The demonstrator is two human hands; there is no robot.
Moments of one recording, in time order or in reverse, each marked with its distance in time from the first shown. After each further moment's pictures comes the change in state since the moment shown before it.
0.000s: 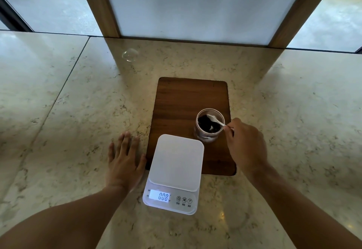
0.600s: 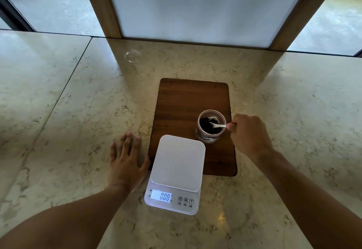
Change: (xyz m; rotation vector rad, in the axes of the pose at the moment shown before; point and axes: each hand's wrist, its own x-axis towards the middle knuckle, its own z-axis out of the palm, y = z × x) left_hand -0.002 0.000 0.000 0.023 0.004 -0.004; right_hand 0.031 0.002 -0.012 -0.018 -0.180 0.068
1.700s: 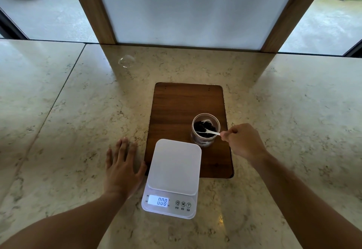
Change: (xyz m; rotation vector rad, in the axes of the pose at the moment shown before) left_hand 0.000 0.001 -0.001 0.003 0.007 0.017; right_hand -0.007 0.007 0.005 0.488 -0.196 0.355
